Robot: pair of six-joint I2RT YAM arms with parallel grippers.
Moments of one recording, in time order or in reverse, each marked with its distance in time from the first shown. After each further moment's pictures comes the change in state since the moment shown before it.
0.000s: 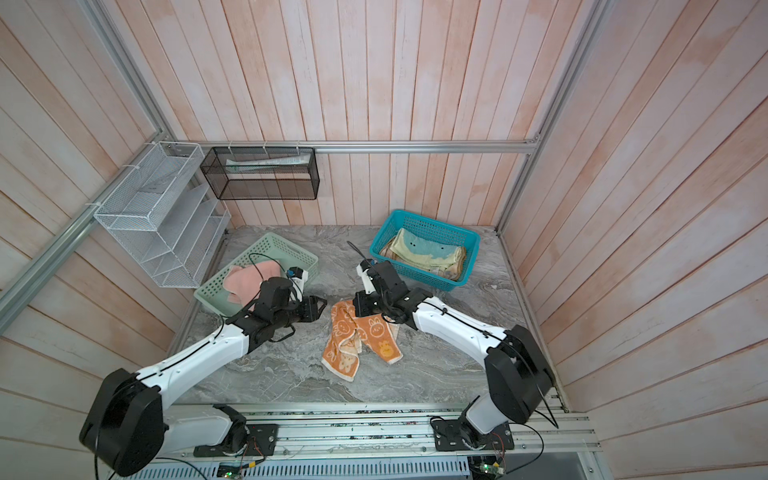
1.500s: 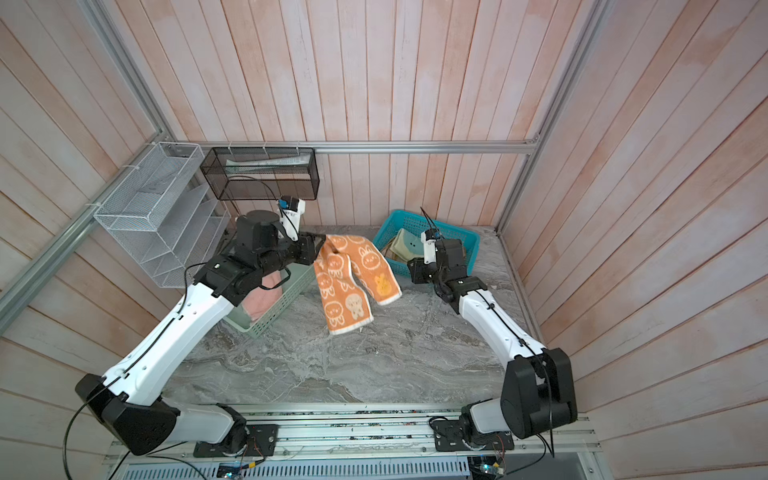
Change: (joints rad) left arm -0.018 0.160 0.730 -0.429 -0.129 0.163; right arm -0.499 -0.229 -0.134 0.070 0.028 -0.217
